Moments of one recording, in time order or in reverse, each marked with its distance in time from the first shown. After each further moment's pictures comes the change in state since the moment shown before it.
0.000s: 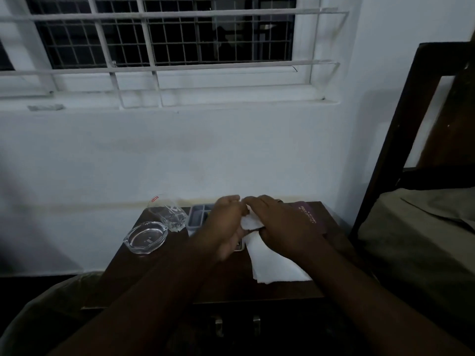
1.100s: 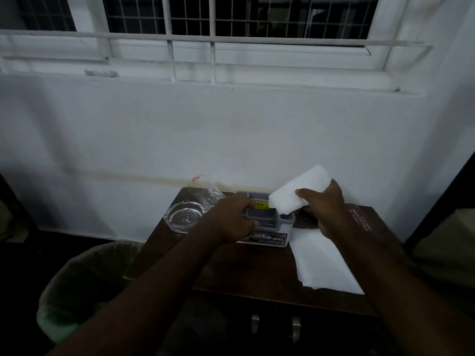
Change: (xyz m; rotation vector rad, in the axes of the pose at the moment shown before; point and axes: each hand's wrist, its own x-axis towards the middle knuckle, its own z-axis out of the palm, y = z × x) left_hand 0.013 0.002 -0.117 1.310 0.006 0.432; right_hand 0.069 0.022 0.059 1.138 0.333 0.885
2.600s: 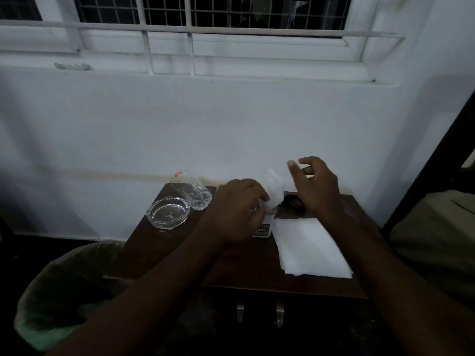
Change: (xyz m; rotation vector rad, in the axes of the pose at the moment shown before) left_hand 0.002 0.037 0.017 0.127 0.236 0.423; right_hand -0.011 -0.016 -0.023 -0.503 0.127 -0.469
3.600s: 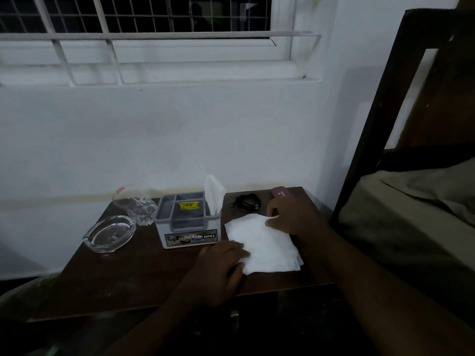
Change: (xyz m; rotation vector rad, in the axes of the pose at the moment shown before) left_hand -0.060 0.033 0.106 -0.101 -0.199 -0.039; right_hand 0.000 0.104 -0.051 -0.581 -0.598 -0.100
